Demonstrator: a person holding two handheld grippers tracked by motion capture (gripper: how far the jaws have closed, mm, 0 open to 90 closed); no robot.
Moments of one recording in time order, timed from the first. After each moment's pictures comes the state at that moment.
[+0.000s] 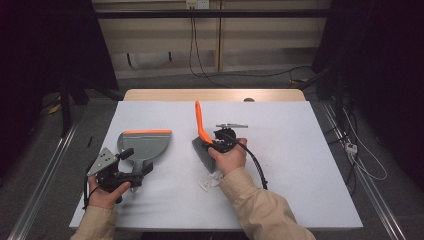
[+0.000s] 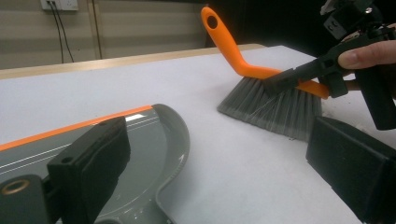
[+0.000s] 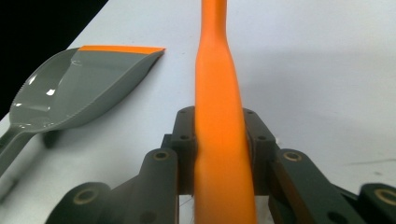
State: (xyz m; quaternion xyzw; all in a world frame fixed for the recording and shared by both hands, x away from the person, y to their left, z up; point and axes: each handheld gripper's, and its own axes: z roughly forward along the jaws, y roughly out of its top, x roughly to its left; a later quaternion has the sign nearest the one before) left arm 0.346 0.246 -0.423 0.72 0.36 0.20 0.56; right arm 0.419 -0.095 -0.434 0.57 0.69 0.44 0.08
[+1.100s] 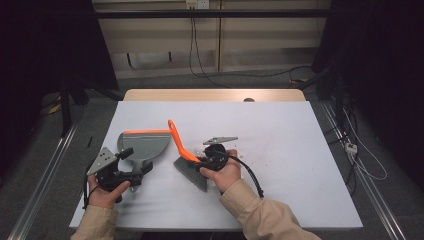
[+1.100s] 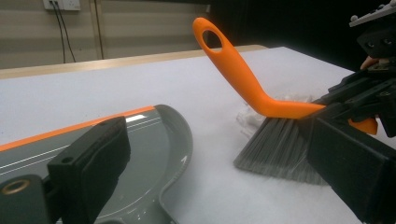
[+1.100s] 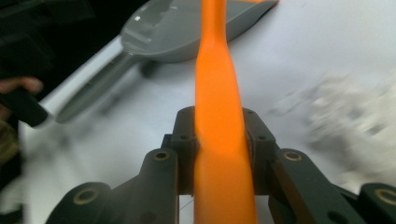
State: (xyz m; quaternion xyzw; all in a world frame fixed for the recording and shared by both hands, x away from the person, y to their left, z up) left arm 0.348 0.248 -0.423 0.72 0.36 0.20 0.56; right arm 0.378 -0.071 -0.437 0.44 0.76 0.48 0.01
